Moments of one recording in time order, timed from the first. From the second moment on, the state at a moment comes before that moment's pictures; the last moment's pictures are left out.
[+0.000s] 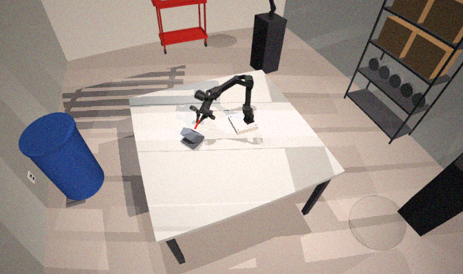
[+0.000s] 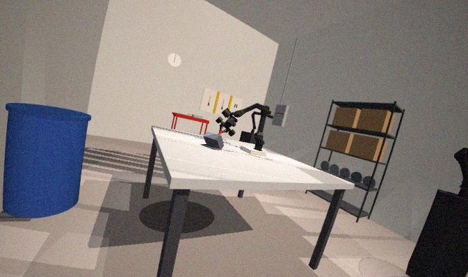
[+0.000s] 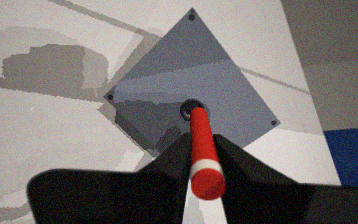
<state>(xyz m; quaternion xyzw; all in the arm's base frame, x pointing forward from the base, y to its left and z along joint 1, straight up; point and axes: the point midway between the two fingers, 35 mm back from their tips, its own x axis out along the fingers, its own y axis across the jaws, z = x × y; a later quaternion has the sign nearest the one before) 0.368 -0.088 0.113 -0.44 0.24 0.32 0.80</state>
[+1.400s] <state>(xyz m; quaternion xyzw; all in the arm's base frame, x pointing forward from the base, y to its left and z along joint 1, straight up) 0.375 -0.086 0.101 -0.44 0.24 0.32 0.80</state>
